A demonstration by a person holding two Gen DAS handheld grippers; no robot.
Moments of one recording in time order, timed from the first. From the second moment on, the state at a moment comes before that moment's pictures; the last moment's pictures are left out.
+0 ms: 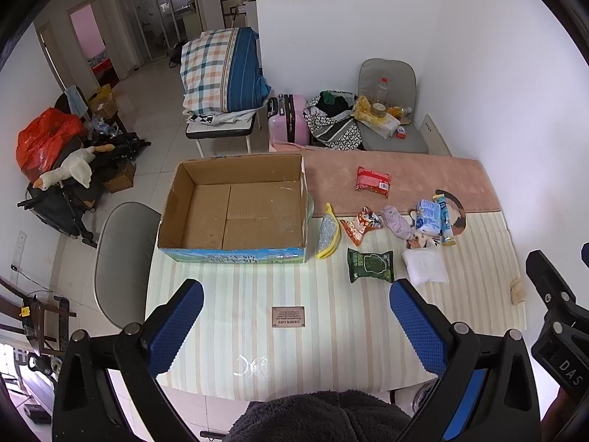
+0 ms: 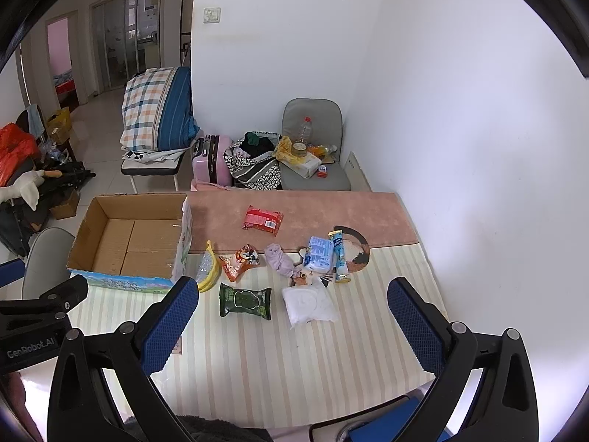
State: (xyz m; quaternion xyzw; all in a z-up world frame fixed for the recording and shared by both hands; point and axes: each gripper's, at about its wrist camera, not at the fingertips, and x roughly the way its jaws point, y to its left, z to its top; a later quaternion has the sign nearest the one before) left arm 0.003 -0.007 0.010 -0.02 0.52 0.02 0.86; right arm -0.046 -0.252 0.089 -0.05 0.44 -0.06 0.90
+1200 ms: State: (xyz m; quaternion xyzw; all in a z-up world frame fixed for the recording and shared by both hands) left arm 0.006 -0.010 0.017 -0.01 0.51 0.02 0.86; right arm -0.041 -0.248 0.088 -0.05 0.42 -0.06 0.90
